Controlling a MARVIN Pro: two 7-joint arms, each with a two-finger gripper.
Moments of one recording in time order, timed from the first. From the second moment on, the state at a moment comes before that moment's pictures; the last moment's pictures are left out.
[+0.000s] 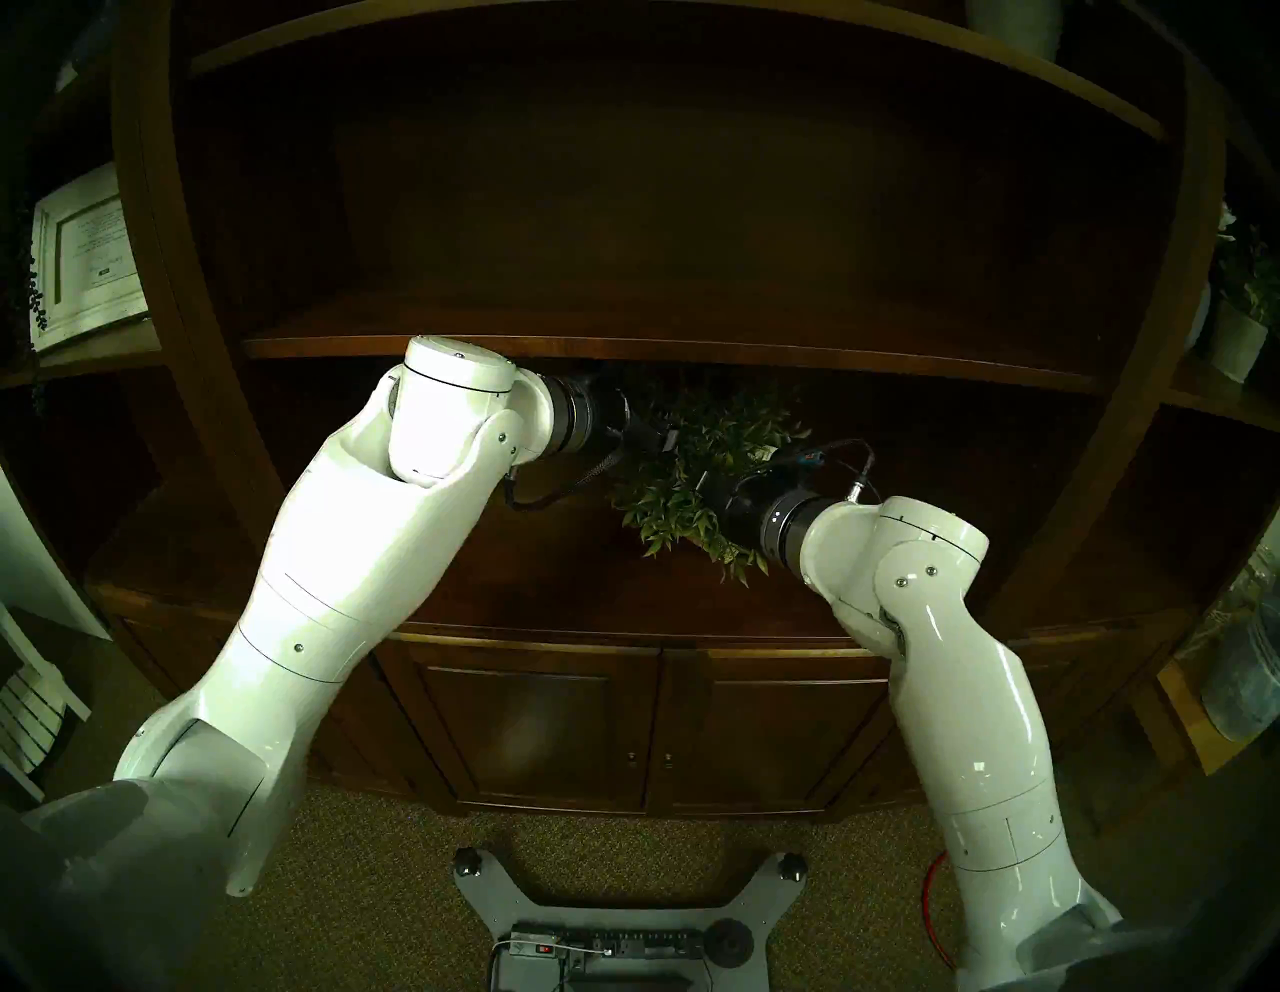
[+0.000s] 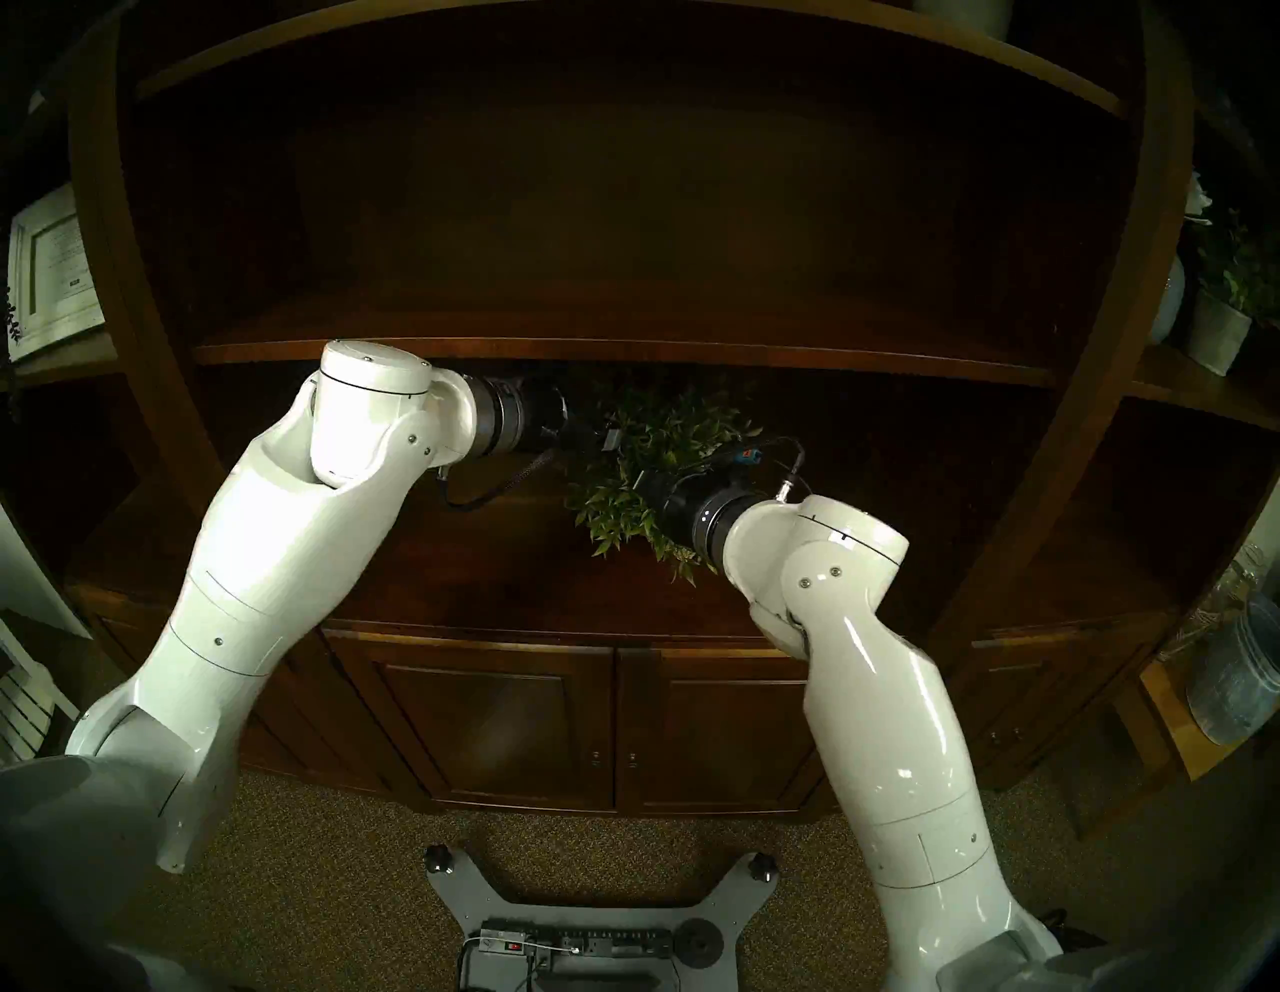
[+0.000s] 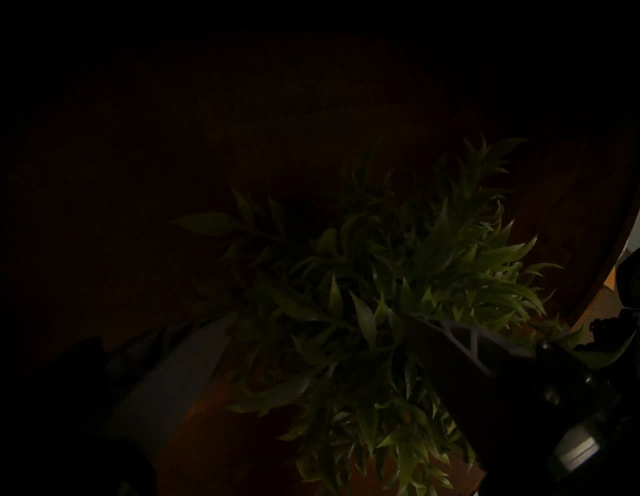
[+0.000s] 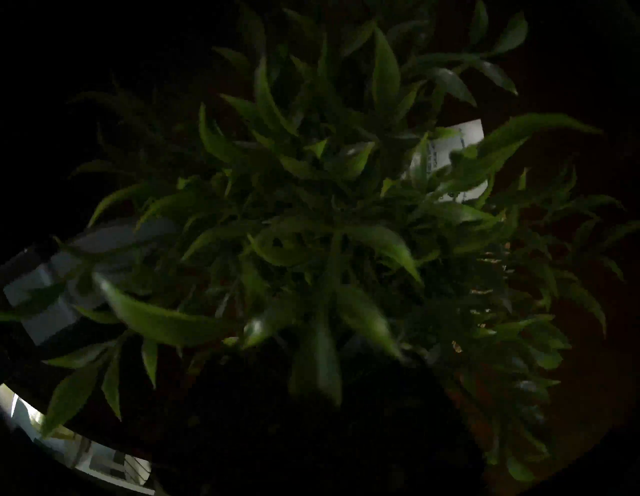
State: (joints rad) left arm 0.98 -1.18 -1.12 -1.80 -0.53 0.97 -0.12; right arm -1.47 -1.33 1.32 -2.07 1.19 0.67 -0.68
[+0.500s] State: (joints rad) left arm 0.99 -1.11 -1.10 -1.85 -0.51 0.97 -0.19; right arm -1.44 -1.34 1.26 -2.05 1.12 0.63 -0.73
